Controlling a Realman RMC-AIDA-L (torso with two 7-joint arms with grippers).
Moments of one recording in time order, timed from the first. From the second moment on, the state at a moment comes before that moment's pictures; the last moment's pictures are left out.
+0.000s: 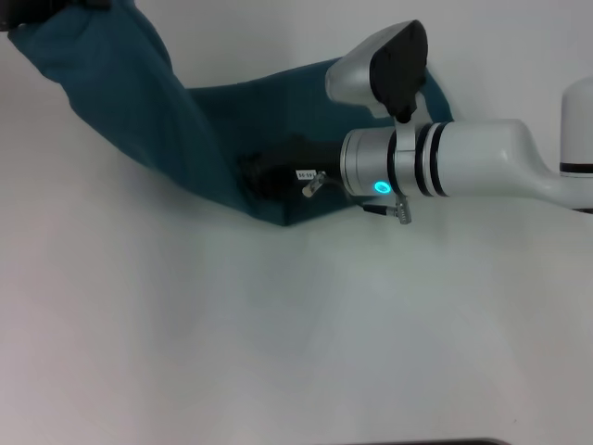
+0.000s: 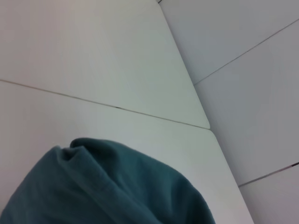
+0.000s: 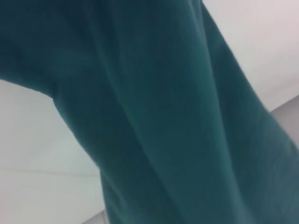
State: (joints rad) left arm -0.72 -1.92 -2.58 -1.02 -0.93 1.78 -2.66; right arm 1.00 2.10 -0.32 0.19 -2.20 -0.78 1.16
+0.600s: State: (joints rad) left arm -0.71 -1.92 -2.58 -1.02 -0.93 1.77 -2.66; right arm 0.95 2.09 -0.29 0.14 -2.28 -0.89 1.24
